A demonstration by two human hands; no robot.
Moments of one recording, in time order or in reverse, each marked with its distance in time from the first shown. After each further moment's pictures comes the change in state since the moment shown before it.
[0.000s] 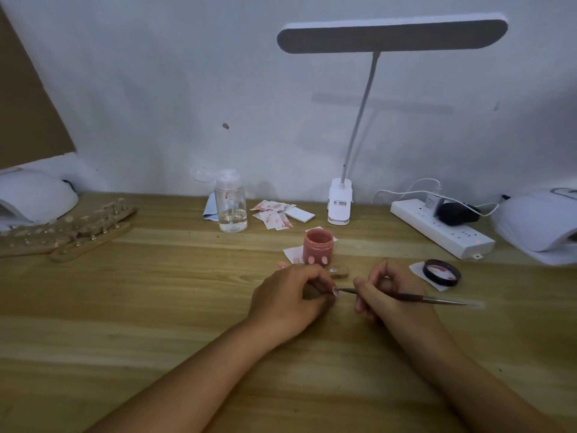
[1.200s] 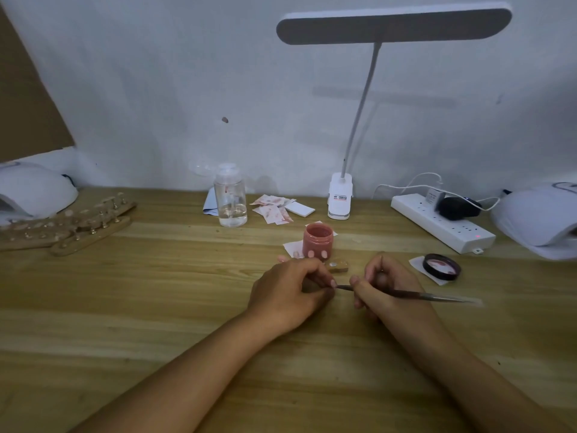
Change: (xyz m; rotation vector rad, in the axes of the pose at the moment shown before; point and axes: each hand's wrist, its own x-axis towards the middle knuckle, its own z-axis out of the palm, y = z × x) left_hand 0.001 0.000 0.000 0.001 0.000 -0.005; right_hand -0.001 0.002 0.000 -0.043 -0.059 -0.028
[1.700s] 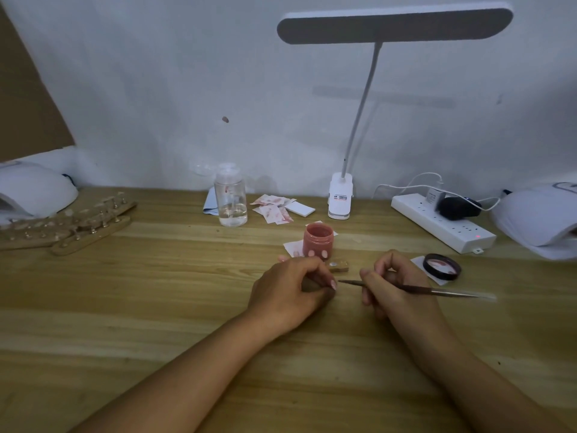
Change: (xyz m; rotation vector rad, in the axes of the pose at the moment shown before) left_hand -0.001 -0.001 0.000 -0.039 0.010 0.020; right_hand 0.001 0.001 -0.002 0.059 0.108 0.041
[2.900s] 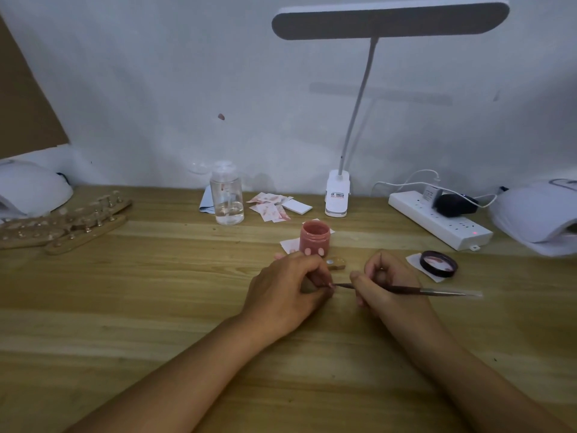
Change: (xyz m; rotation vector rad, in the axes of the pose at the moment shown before) left_hand -0.004 0.001 0.001 0.100 0.052 0.116; right_hand 0.003 0.006 0.001 -0.090 -0.043 -0.054
